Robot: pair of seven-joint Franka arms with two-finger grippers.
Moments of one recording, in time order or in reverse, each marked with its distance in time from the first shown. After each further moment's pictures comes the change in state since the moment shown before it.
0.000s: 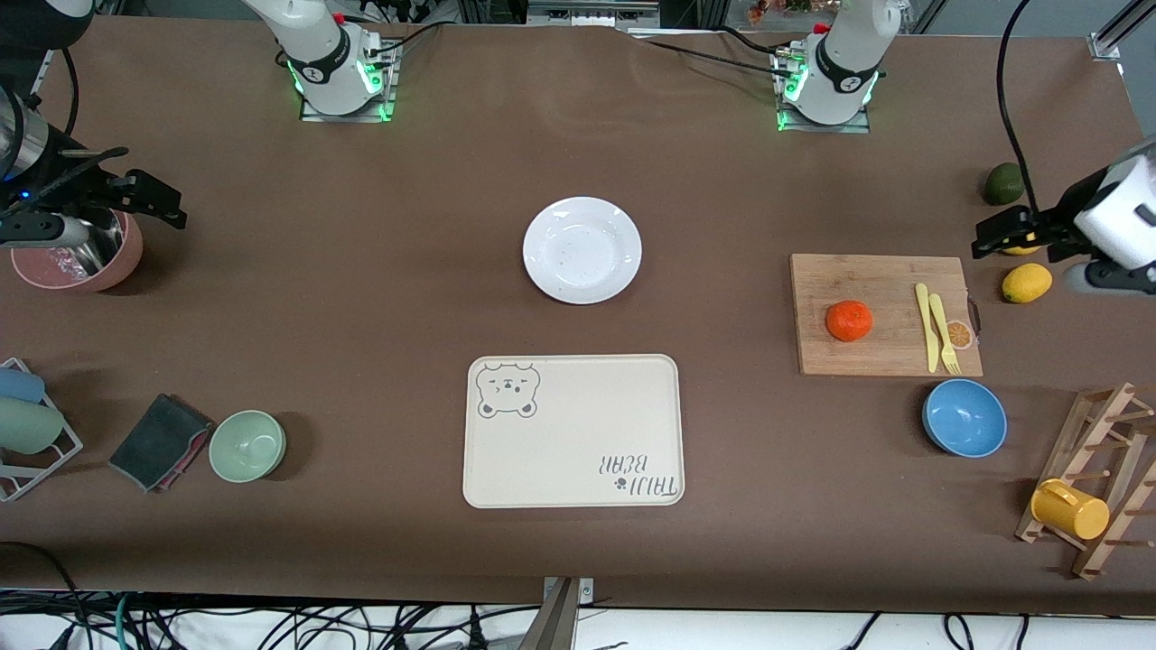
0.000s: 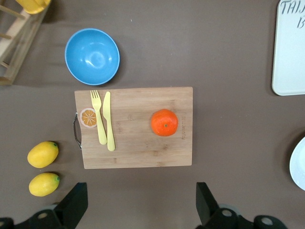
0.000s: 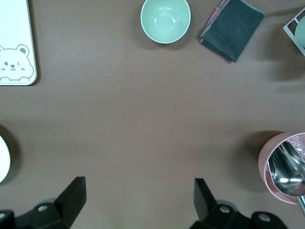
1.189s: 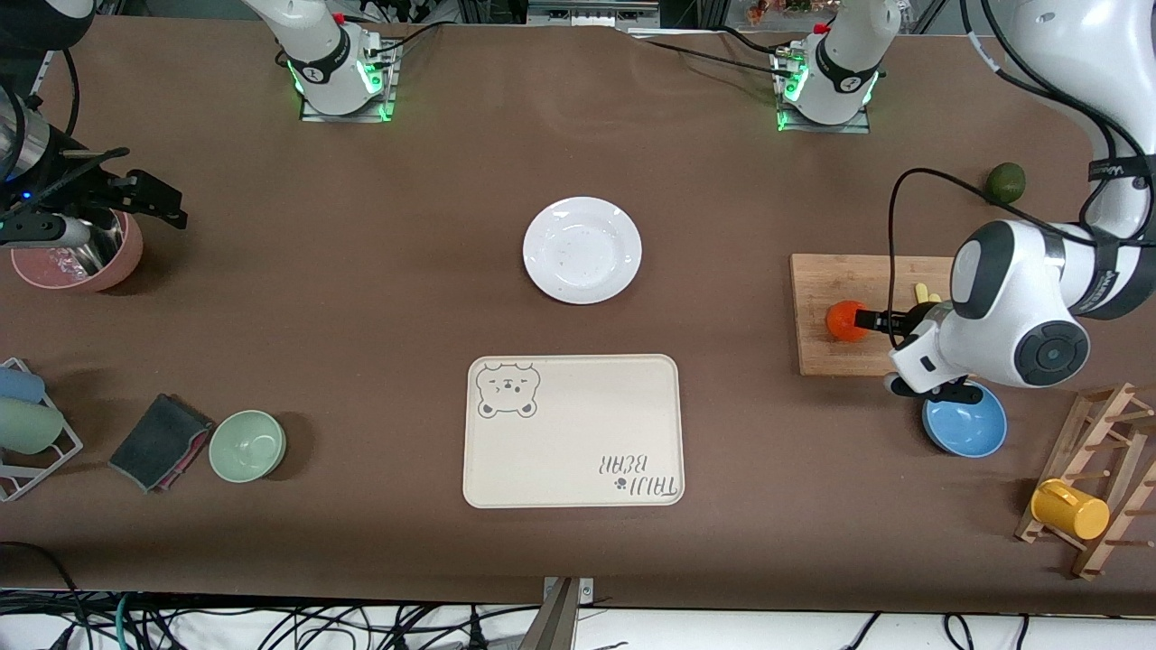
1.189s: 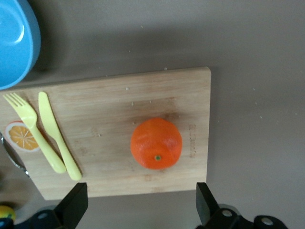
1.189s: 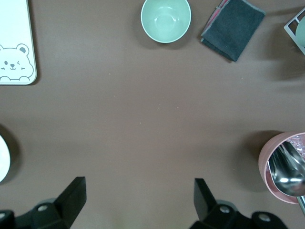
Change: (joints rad) left arm -0.068 0.404 -0.005 -0.023 0.060 0.149 -0.023; right arm 0.001 0.001 0.000 0.000 0.000 -0.001 0.000
